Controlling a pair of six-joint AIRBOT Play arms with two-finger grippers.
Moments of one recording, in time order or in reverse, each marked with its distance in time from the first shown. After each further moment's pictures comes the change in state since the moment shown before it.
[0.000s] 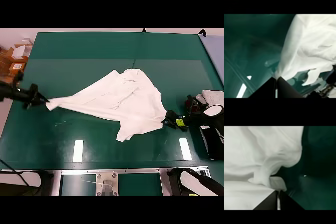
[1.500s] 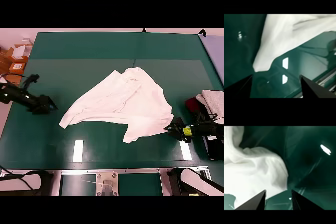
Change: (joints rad) left arm -0.181 0.124 -0.031 0.267 -0.058 0.199; right arm -0.269 -0.048 -0.117 0.129 0.141 -0.106
